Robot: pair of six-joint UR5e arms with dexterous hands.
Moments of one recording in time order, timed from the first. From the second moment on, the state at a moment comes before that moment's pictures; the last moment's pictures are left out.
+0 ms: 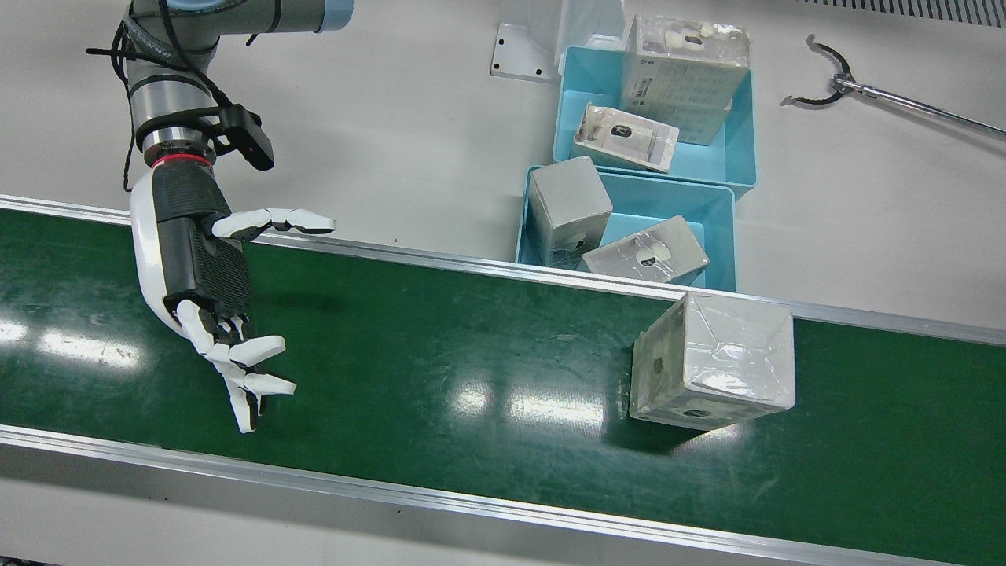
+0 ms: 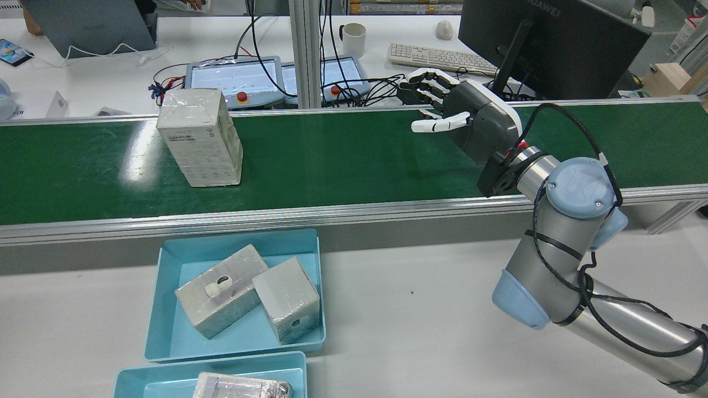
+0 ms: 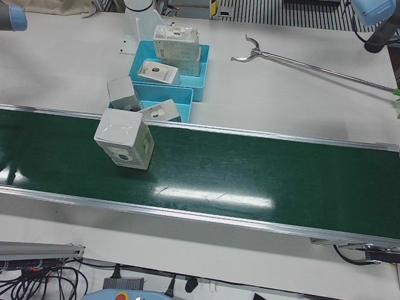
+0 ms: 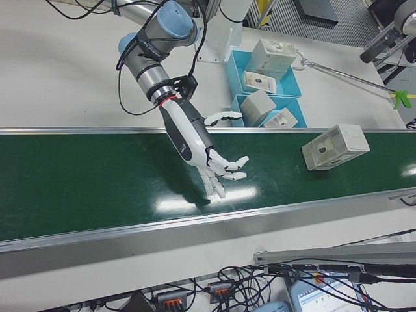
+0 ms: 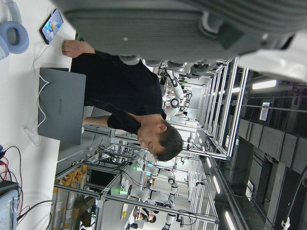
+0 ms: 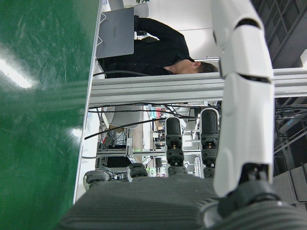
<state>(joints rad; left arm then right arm) -1.81 -1.79 -1.75 0.44 1.92 -0.15 0.84 -1.09 1.82 -3.56 -1.22 -0.10</state>
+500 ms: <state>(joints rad) -1.81 -1.79 -1.75 0.44 1.92 -0.15 0.84 -1.09 1.82 -3.56 -1.22 -0.10</state>
